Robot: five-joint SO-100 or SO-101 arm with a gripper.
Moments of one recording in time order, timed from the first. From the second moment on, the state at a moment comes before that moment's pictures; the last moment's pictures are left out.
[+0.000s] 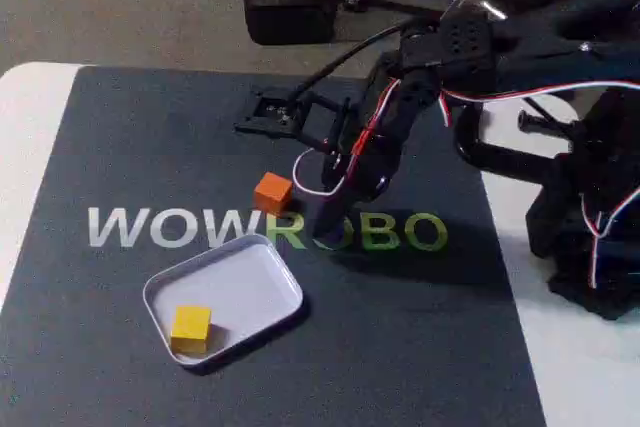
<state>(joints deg) 19.0 95.2 122.0 47.5 -89.0</state>
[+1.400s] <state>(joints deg) 19.5 95.2 122.8 47.5 -91.9</state>
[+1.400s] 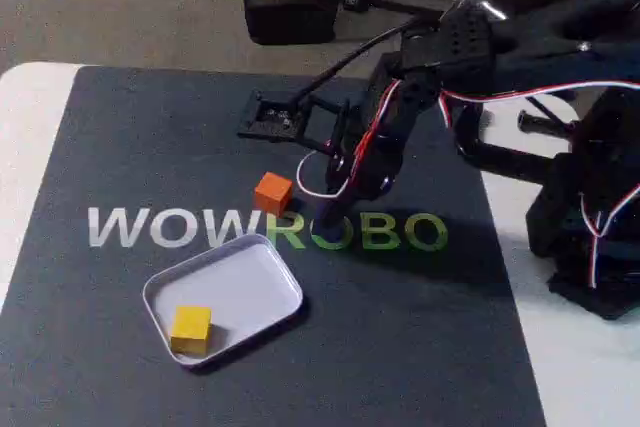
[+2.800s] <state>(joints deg) 5.1 105.4 123.7 37.8 -89.2</state>
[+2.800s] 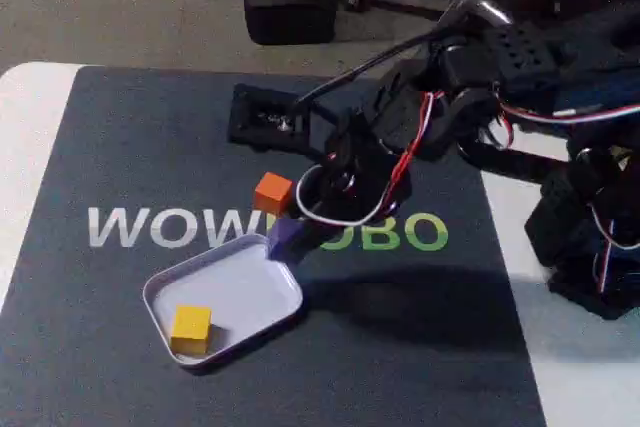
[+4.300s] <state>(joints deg) 9.2 102.6 122.3 31.9 -85.2</state>
